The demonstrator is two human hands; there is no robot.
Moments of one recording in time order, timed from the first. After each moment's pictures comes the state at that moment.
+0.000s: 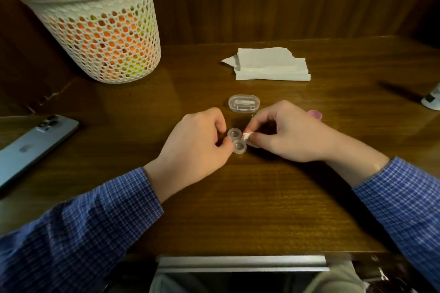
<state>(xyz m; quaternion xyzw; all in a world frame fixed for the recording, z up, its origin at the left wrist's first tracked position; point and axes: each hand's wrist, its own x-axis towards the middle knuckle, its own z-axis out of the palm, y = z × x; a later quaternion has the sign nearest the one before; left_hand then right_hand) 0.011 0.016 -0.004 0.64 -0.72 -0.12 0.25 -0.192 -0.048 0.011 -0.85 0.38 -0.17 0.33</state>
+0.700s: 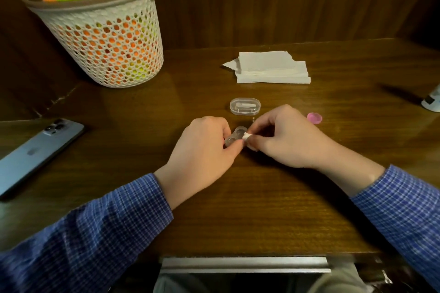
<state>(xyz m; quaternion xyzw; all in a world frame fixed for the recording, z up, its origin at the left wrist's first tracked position) -0.003 0.018 -0.006 0.67 -0.69 -0.12 0.27 -0.185 -0.040 0.005 -0.81 0.45 -0.20 0.31</state>
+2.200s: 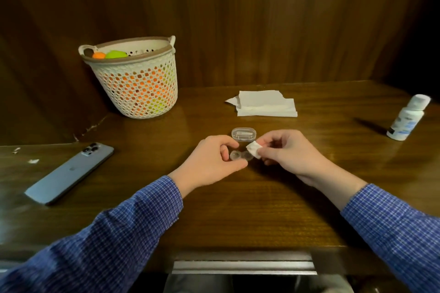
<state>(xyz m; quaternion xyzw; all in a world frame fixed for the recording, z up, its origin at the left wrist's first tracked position) 0.009 0.014 0.011 0.59 -0.69 -0.28 0.30 -0.207 -0.030 0.017 -0.68 0.47 -0.33 0.46</state>
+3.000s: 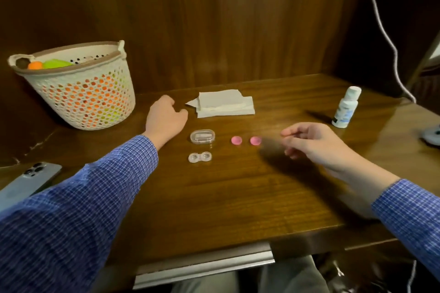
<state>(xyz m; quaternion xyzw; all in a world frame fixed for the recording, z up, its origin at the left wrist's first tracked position) 0.013 -0.094 0.036 0.73 -0.59 -0.10 0.33 -0.329 -0.021 0.035 -0.60 0.57 -0.37 0.44</state>
